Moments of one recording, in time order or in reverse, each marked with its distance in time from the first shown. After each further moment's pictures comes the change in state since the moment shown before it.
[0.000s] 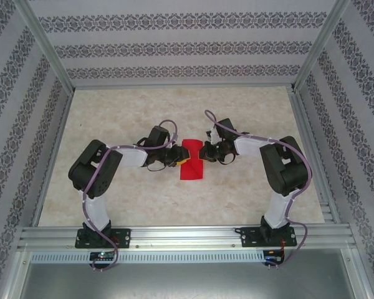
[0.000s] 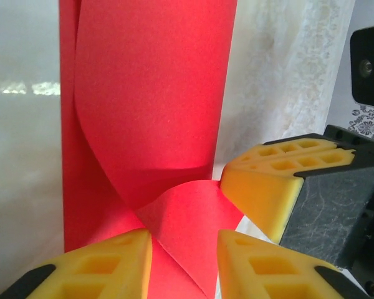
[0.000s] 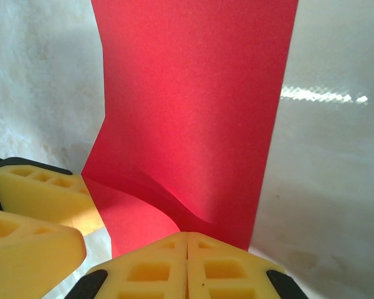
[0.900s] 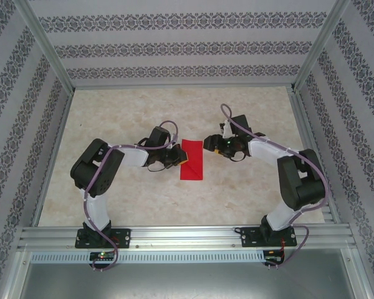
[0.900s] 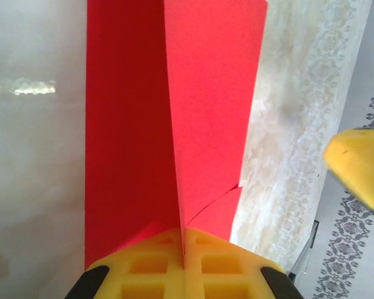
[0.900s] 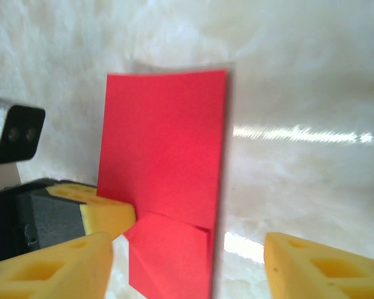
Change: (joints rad) left arm -0.002 0.003 0.009 -0.035 -0.029 0.032; right arm -0.103 -0.220 -0.081 0.022 0.074 0.024
